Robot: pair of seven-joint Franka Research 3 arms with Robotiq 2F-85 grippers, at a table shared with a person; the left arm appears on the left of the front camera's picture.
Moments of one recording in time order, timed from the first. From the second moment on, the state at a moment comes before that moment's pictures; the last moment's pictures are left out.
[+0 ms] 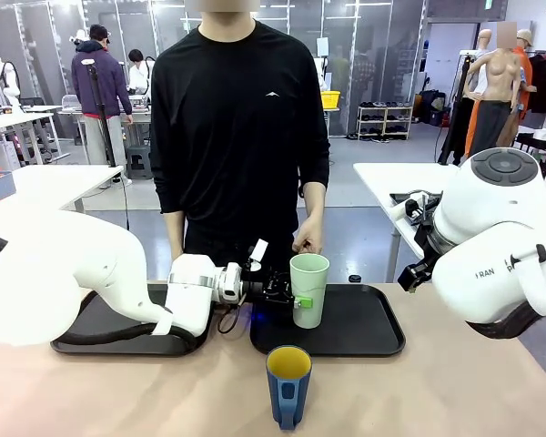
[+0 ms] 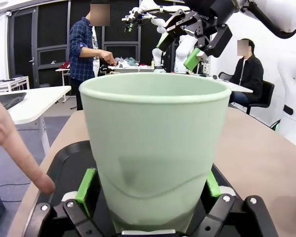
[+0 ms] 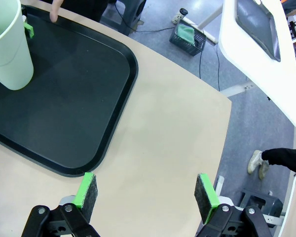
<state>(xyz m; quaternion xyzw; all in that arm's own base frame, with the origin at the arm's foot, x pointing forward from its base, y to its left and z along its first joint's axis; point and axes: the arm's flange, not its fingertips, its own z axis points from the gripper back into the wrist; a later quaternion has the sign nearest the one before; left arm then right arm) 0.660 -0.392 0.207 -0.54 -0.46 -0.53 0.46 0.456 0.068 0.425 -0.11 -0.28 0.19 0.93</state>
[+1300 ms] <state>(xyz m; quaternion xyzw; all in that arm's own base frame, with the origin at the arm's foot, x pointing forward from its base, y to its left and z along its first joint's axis) 0.647 -0.305 0.213 -0.48 -0.49 -0.51 0.52 0.456 0.068 0.425 -0.11 -0.28 0.19 0.93</state>
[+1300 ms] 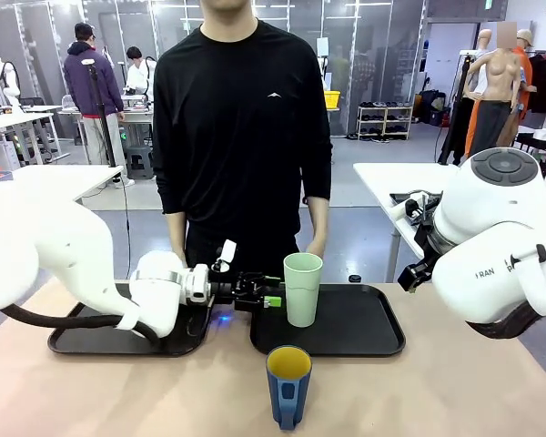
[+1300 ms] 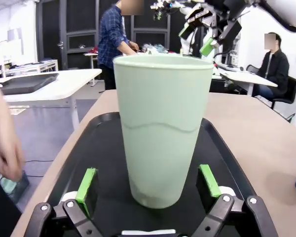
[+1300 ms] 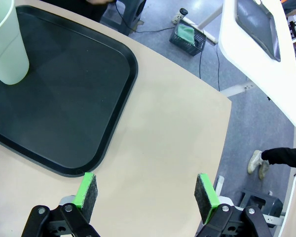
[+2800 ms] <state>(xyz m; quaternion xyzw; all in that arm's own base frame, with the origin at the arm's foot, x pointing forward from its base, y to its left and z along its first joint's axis) 0.585 -0.254 0.255 -0.43 -0.52 -0.51 0.53 0.456 0.068 0.424 -0.11 -0.28 0.19 0.93</state>
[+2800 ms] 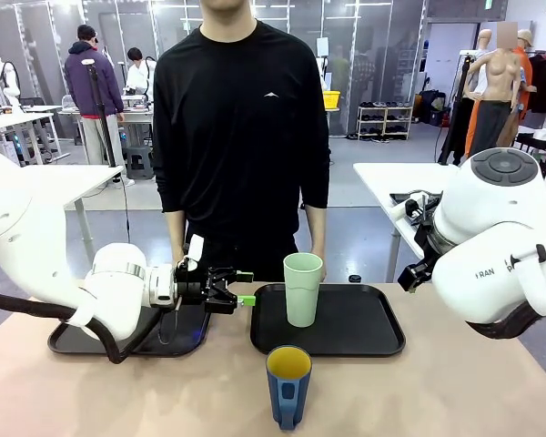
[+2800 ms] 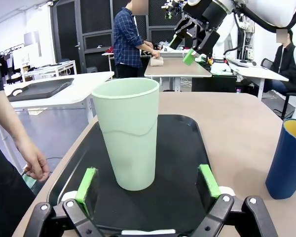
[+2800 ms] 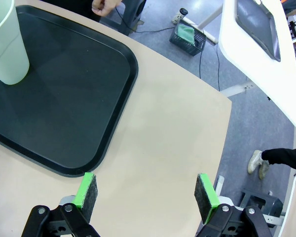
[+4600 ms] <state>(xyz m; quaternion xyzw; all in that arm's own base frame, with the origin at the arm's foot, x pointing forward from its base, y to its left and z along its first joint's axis) 0.414 0.009 0.302 -0.37 -0.55 -0.45 0.60 0.456 0.068 0.424 -0.11 -0.28 0.19 0.93</state>
